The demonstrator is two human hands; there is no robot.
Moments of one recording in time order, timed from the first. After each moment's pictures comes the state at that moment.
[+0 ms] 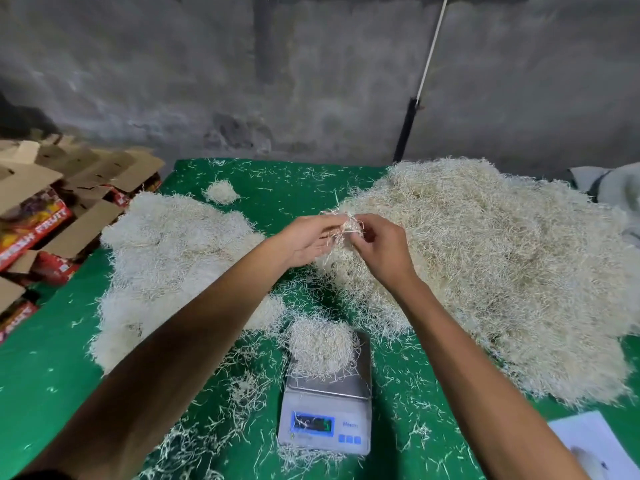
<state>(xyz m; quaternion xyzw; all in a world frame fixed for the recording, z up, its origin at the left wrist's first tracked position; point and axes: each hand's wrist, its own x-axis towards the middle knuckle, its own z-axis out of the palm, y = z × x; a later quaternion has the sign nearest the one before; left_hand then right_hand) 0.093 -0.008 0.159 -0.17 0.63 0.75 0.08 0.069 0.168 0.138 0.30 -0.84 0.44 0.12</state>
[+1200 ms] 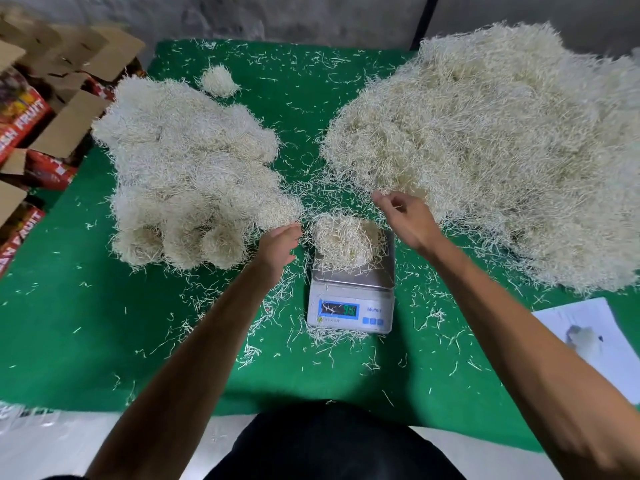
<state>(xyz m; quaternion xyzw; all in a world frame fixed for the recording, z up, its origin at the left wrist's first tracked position) 0.266 -0.050 -0.026 -0.33 0.65 0.68 0.05 0.148 0.191 0.035 0.17 -0.86 0.44 -0.17</state>
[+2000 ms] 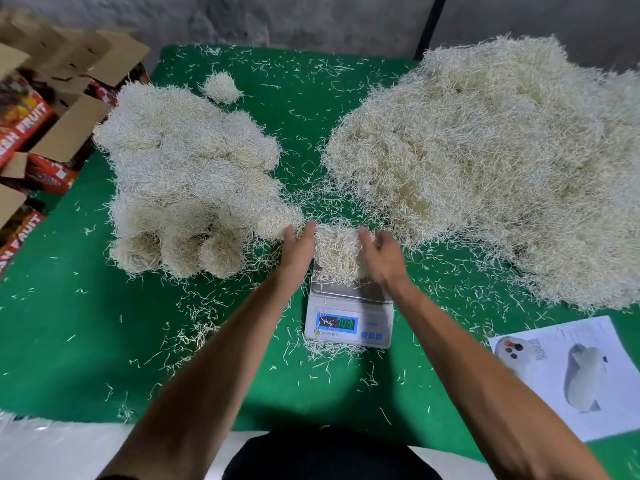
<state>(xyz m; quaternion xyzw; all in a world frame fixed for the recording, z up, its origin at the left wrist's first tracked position) 0.229 -0.008 -0.022 -0.39 0.65 0.65 0.02 0.173 0.159 -0.028 0.04 -0.88 0.45 -0.16</state>
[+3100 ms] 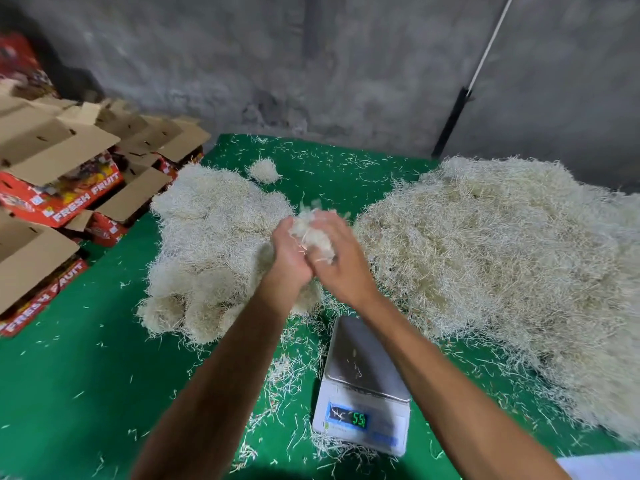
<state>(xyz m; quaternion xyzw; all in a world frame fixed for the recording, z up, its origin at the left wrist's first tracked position) 0.197 -0.070 0.120 -0.33 0.43 0.83 -0.12 0.148 0.033 0.103 0.43 -0.77 0.47 0.03</state>
